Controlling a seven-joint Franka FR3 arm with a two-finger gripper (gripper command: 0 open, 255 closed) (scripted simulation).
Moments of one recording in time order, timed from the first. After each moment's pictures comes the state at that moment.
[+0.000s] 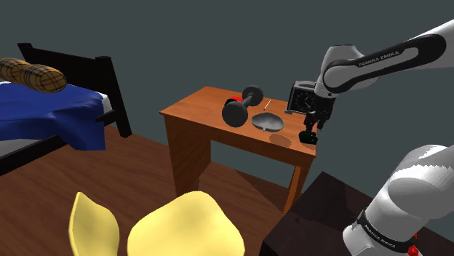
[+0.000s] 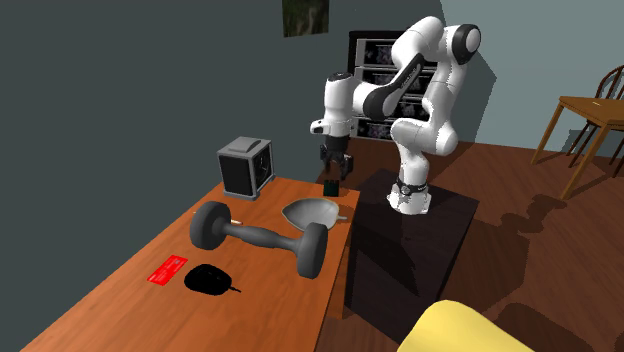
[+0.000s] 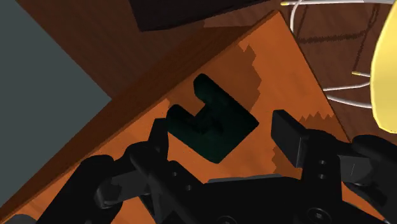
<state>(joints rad) -0.13 -0.52 -0.34 -2.65 -0.20 2.13 -0.11</state>
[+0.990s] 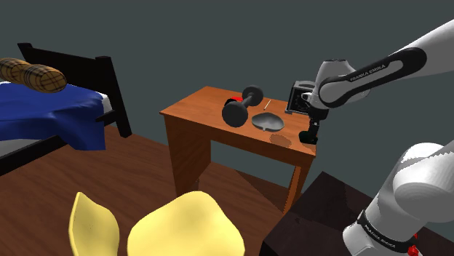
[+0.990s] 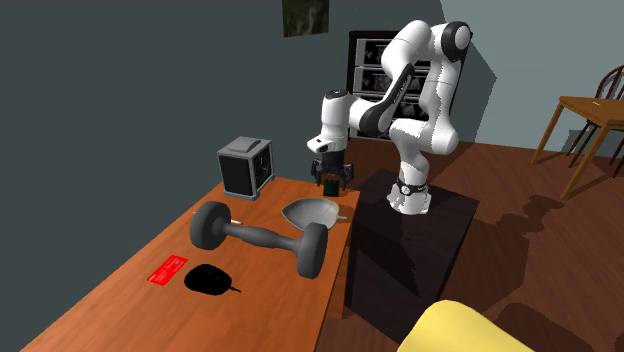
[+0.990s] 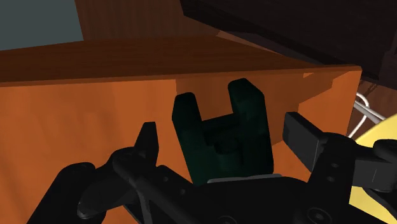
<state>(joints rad) 0.00 -0.43 -0.50 -2.69 -0.29 2.30 -0.66</state>
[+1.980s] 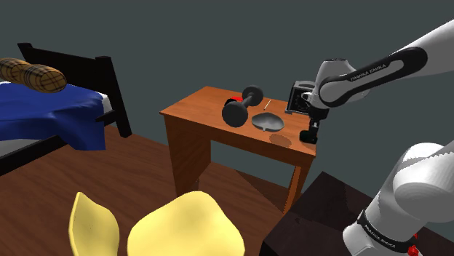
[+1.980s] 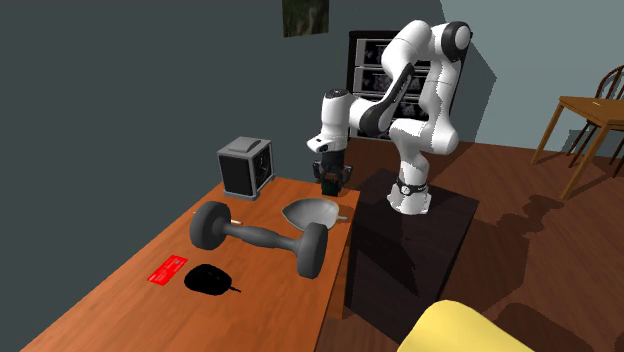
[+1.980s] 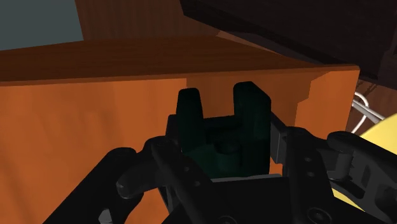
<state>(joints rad) 0.00 -0.43 -0.49 -2.69 -0.29 2.29 -0.66</state>
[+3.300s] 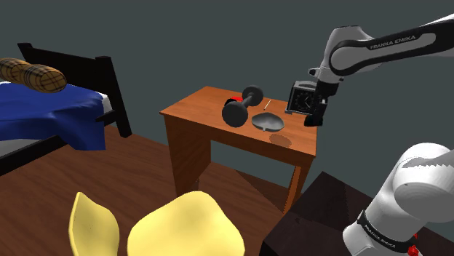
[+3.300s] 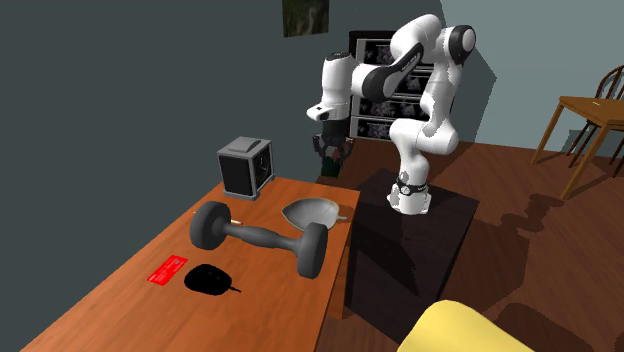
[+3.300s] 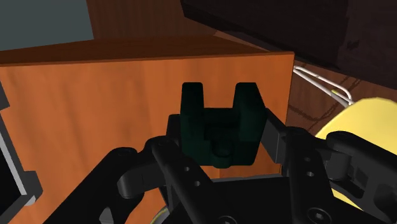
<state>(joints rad) 0.00 -0.58 -0.42 -2.52 -0.27 1.98 -0.66</state>
